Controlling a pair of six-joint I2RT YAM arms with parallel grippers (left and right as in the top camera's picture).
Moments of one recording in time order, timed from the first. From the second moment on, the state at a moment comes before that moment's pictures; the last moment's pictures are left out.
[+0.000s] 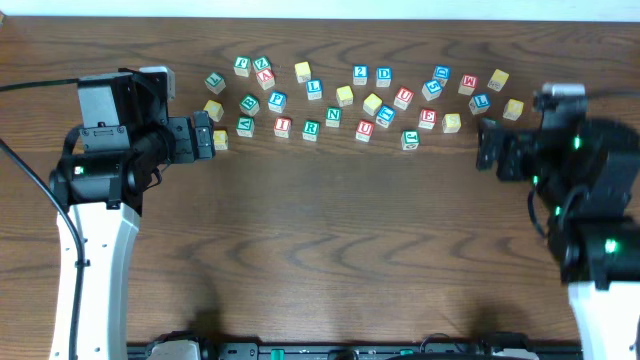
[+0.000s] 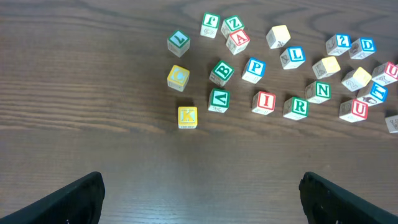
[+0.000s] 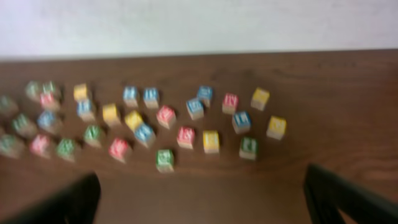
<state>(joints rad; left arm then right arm) 0.08 1.29 1.28 -0.84 0.16 -0.02 0.00 1.07 1.18 -0.67 -0.08 0.04</state>
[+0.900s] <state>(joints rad) -0.12 1.65 1.75 -1.05 -0.05 -0.23 0.09 1.60 1.59 -0.93 -0.23 0.04</state>
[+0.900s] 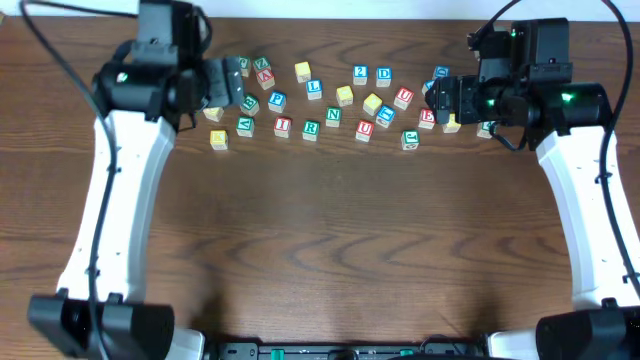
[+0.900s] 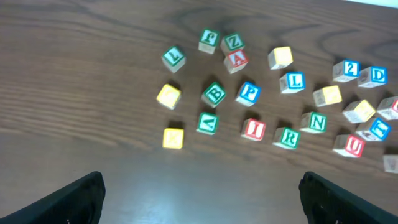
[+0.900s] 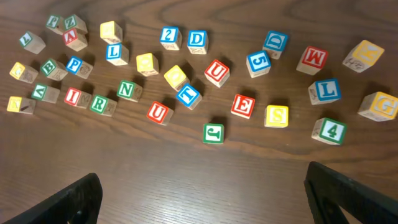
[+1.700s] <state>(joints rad) -0.20 1.73 1.76 -1.05 -0.06 -0.27 0.09 1.60 1.59 -0.91 -0.24 0.04</state>
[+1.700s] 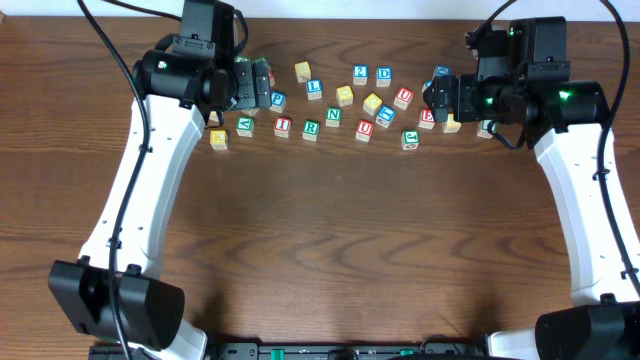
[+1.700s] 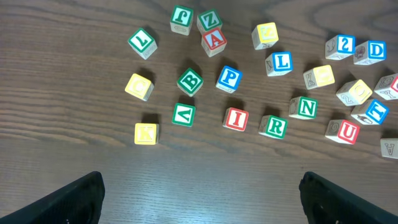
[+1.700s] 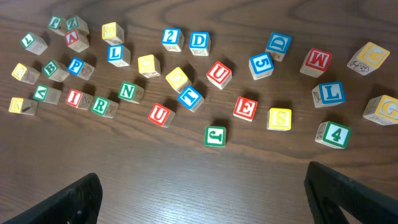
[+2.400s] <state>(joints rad) -0.36 1.95 1.76 -0.98 -0.06 -0.38 0.09 1.60 1.59 -0.92 -0.24 0.04</state>
